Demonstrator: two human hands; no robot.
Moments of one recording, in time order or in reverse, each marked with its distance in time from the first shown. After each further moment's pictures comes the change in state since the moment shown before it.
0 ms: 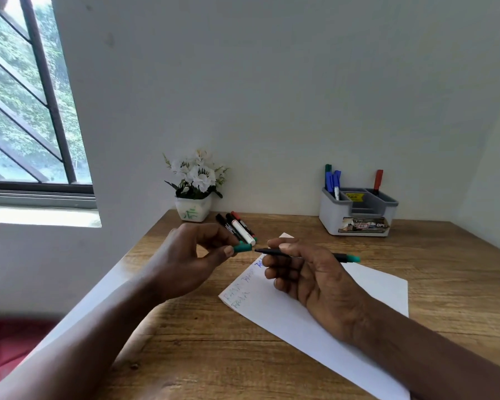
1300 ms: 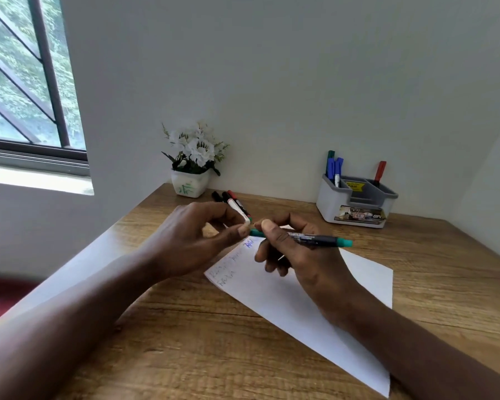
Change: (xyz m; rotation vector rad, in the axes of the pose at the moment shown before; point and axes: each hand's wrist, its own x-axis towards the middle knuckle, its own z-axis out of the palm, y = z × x) left_hand -0.001 0.010 0.012 0.060 -0.067 -0.008; right_hand -0.010 0.000 0.000 -0.617 -0.042 -0.391
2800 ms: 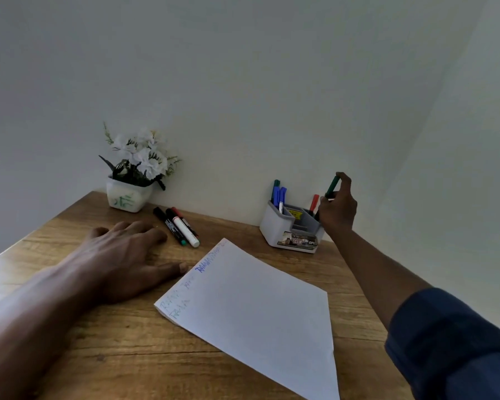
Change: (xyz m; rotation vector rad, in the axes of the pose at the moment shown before) left_hand 0.019 -0.042 -0.001 0.486 -0.271 -0.249; right_hand 0.153 0.047 -0.213 -0.858 0.905 -0.085
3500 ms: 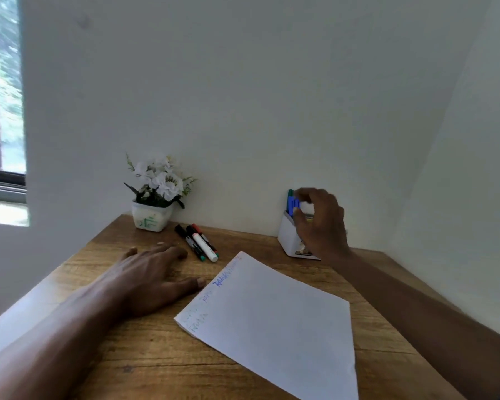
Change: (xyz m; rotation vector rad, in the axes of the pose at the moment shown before) left_hand 0.000 0.004 -0.004 -0.043 -0.115 -0.036; right_hand -0.078 -0.066 -0.008 0.061 -0.158 -0.414
